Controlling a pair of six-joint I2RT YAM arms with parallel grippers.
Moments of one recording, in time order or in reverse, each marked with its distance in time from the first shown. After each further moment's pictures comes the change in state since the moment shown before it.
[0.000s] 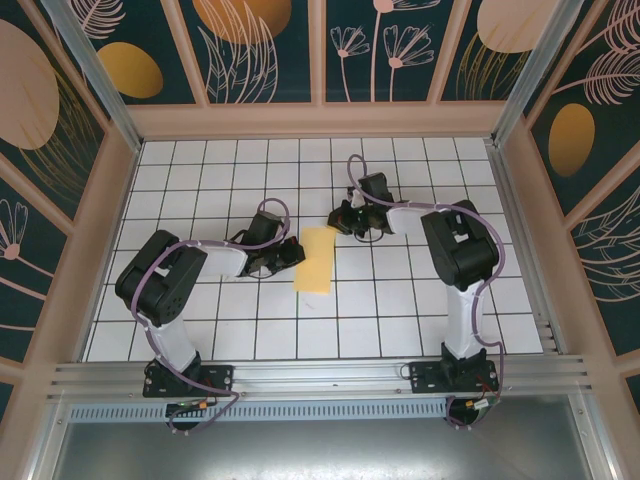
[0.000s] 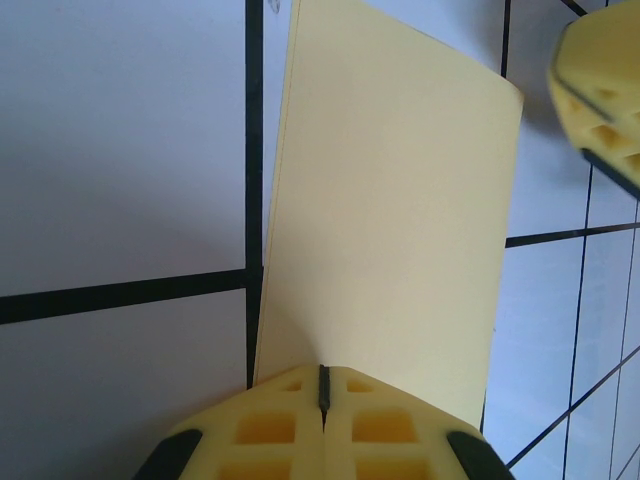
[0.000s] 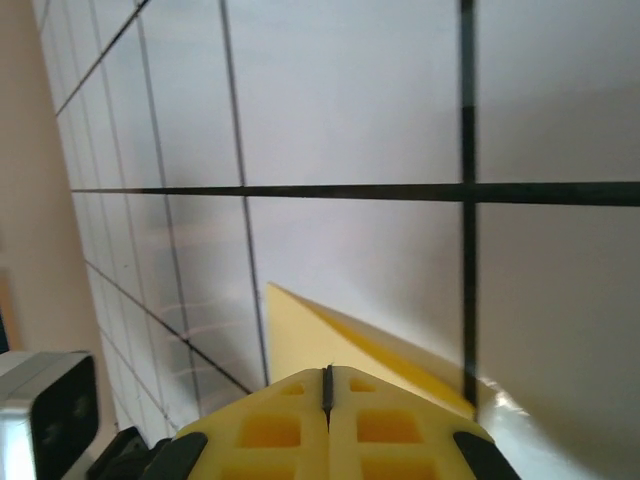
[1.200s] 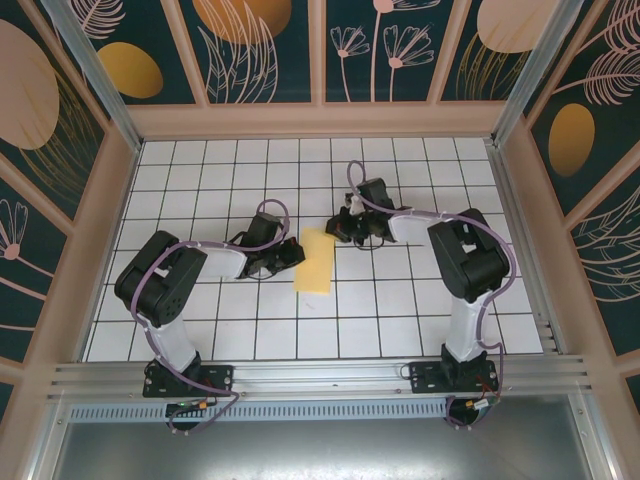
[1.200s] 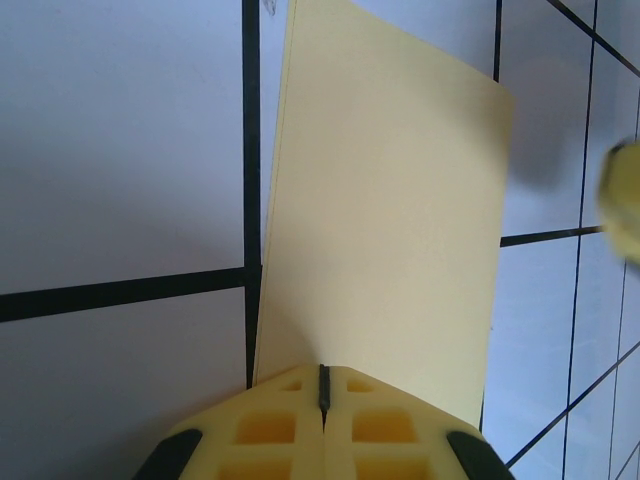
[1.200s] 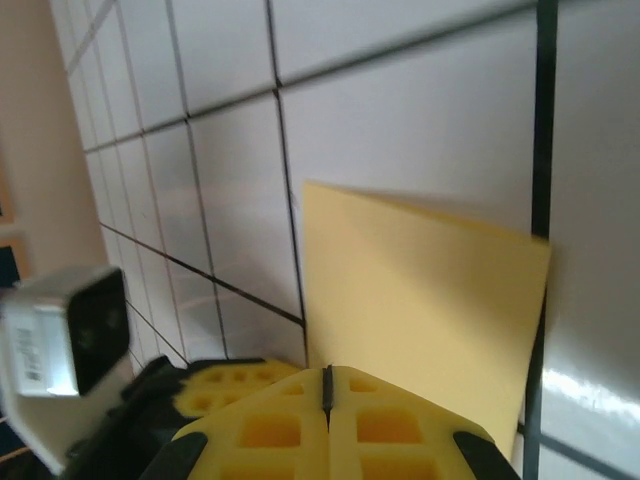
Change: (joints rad) left arm 0.000 -0.006 -0.021 0.034 -0.001 0.000; right arm 0.051 -0.105 -0.109 -0.011 -0.006 0.049
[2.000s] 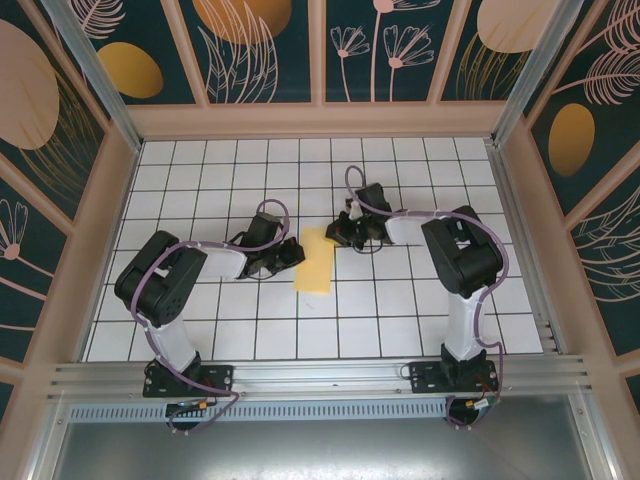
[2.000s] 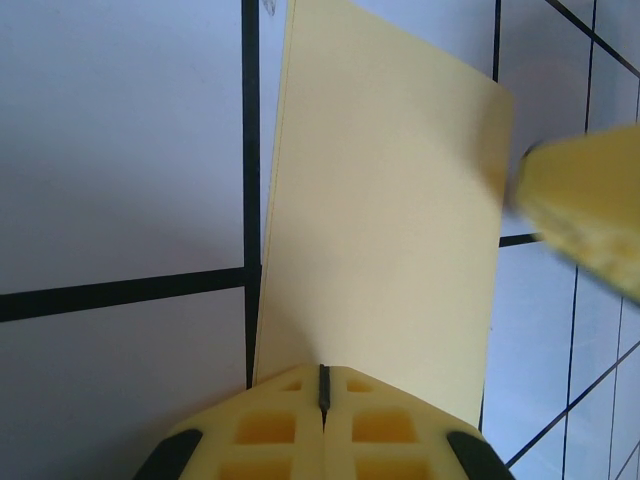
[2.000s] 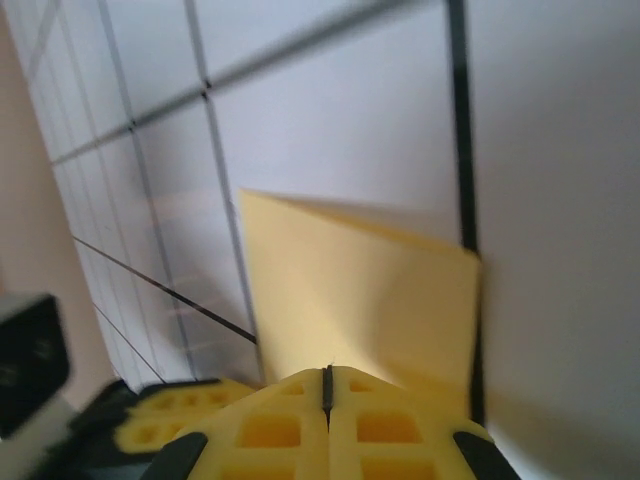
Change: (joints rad) left arm 0.000 0.000 -0.002 0.004 0.000 0.000; right arm -0.013 0.047 0.029 0.015 0.023 0.016
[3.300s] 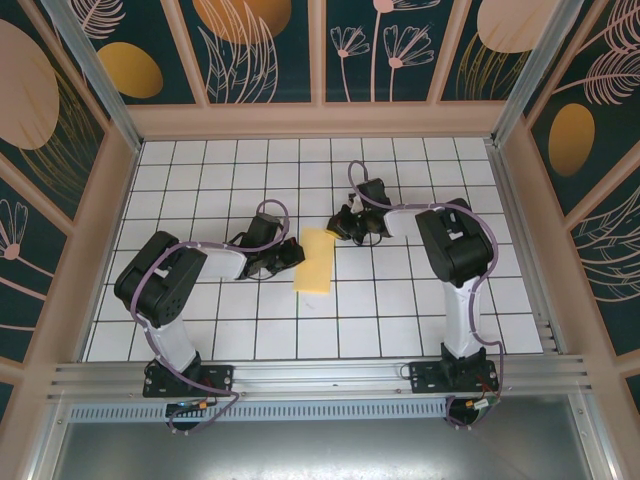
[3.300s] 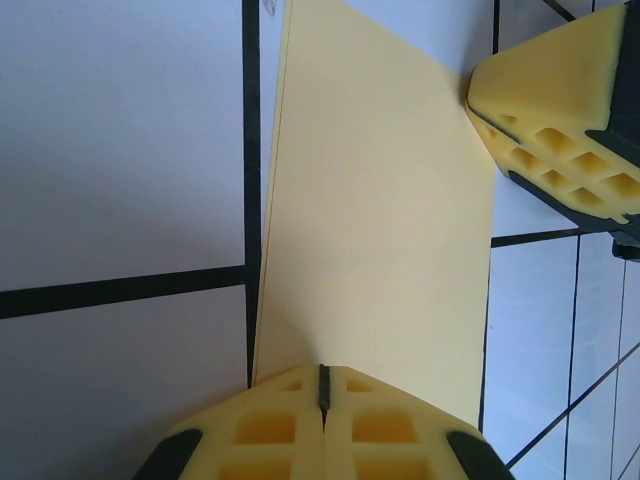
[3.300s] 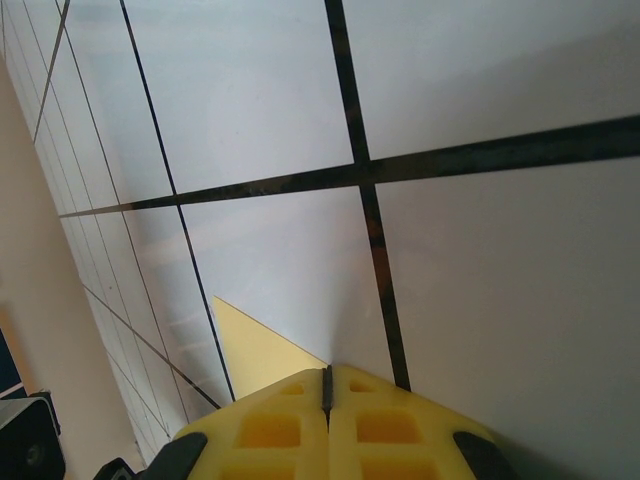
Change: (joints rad) left arm -0.002 -0.003 -0.006 0.007 -0.005 0.000; right arm -0.031 0.111 0.066 0.028 -0.005 0.045
